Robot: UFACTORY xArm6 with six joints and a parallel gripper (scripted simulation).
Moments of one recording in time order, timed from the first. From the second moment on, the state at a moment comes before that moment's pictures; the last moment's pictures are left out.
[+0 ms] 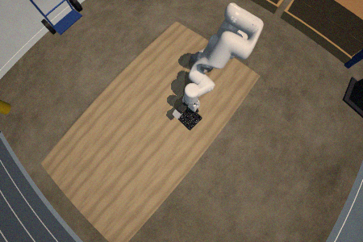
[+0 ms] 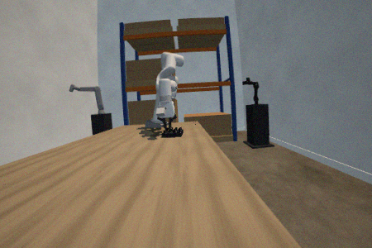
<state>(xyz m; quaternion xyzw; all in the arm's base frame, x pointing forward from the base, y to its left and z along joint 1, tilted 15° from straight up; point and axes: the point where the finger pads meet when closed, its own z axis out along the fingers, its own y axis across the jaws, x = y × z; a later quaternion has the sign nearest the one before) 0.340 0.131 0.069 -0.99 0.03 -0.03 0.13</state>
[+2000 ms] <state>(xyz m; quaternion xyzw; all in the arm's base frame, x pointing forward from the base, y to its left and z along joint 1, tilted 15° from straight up) 0.339 0.131 0.108 -0.99 -0.06 -0.04 0.12</state>
